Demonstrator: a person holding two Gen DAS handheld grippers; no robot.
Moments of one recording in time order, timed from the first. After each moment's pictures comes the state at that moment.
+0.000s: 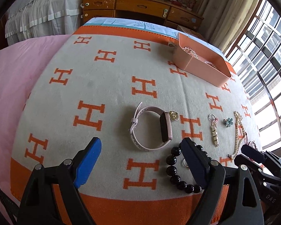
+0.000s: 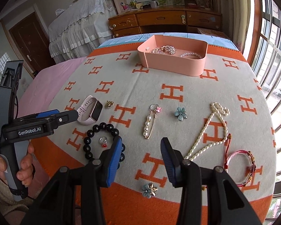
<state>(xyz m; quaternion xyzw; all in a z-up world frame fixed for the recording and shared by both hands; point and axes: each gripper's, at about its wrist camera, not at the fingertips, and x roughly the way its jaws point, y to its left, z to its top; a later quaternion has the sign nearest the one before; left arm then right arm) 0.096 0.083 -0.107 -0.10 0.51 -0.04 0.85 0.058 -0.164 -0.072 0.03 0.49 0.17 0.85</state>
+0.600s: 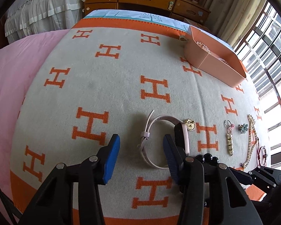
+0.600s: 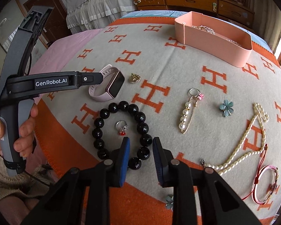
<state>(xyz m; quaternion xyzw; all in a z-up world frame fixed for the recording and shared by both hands) 0.130 0.087 -0.131 -0.08 0.53 -0.03 0.84 0.070 -0.115 -0.108 -0.03 0.54 0.24 0.80</state>
